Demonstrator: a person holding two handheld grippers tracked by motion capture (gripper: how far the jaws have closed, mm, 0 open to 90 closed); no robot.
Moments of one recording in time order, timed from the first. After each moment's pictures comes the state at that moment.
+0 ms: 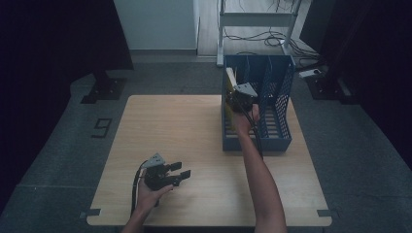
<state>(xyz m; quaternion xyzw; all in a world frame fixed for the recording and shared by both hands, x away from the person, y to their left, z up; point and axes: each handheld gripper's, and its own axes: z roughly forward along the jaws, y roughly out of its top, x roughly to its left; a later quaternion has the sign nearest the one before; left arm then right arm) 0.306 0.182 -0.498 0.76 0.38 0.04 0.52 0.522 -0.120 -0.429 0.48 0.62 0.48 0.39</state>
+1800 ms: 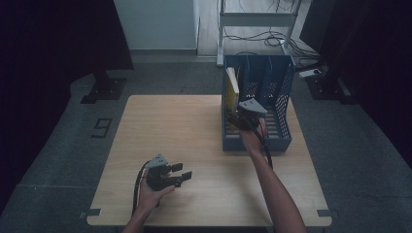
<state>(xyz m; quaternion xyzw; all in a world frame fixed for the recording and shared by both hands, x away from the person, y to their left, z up) 0.307 0.178 -0.502 0.77 0.38 0.04 0.50 0.451 -0.136 -0.431 0.44 0.66 0.50 0.34</state>
